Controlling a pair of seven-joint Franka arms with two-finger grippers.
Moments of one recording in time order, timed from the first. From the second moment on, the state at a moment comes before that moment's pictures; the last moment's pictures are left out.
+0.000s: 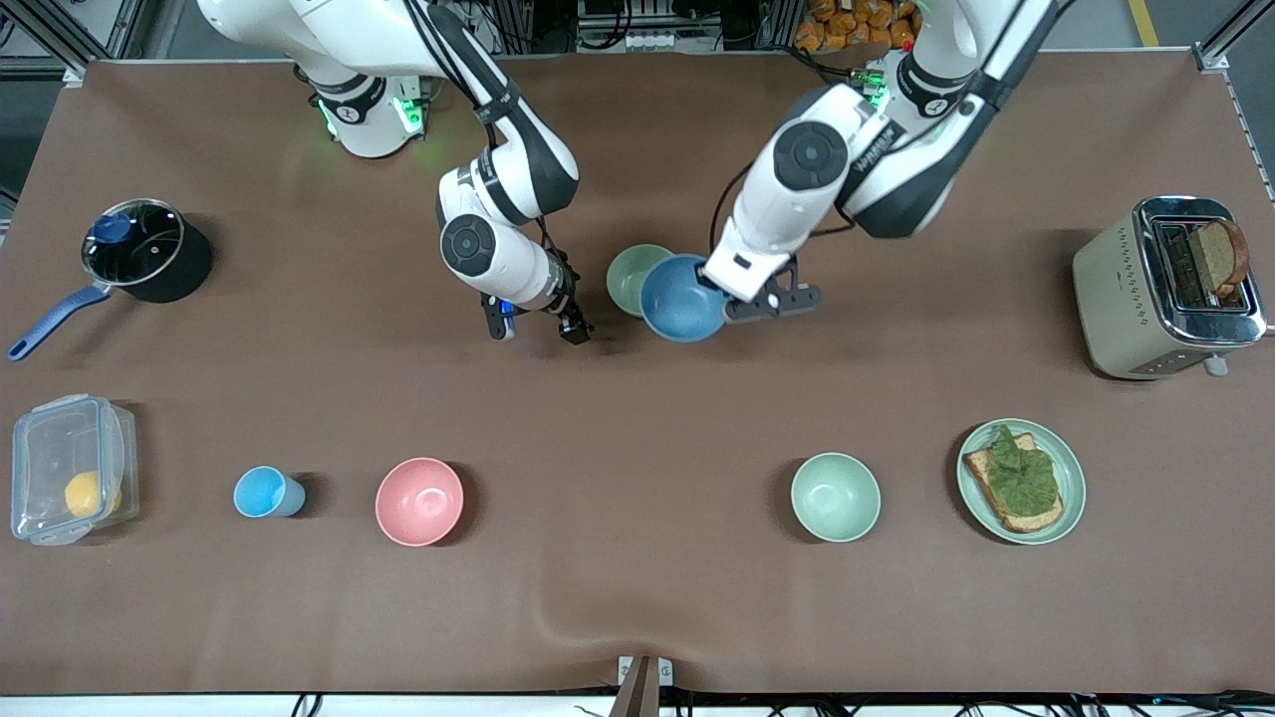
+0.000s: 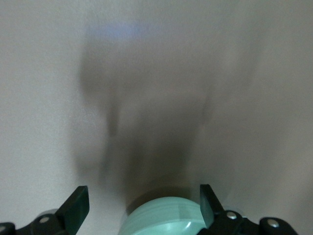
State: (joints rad) left arm -0.04 0.25 -0.70 -2.02 0.03 2.23 -0.93; right arm 0.70 0.44 -0.01 -2.04 0.58 2.44 1.60
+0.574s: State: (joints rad) left arm -0.08 0.32 -0.71 -2.06 0.03 2.31 -0.94; right arm 0.76 0.49 0.00 -2.05 0.63 2.53 1.60
